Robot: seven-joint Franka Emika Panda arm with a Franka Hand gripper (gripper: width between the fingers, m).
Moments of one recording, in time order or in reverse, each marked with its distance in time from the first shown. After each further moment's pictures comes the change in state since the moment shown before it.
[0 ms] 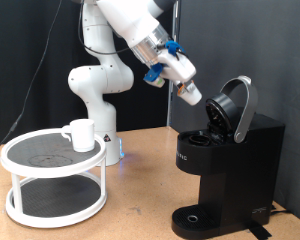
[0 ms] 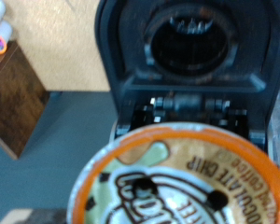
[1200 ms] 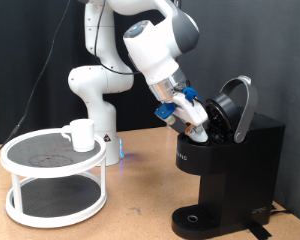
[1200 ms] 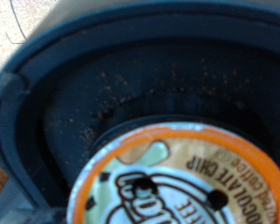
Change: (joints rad) arm 0.002 0.123 0.122 -0.093 0.005 0.235 -0.004
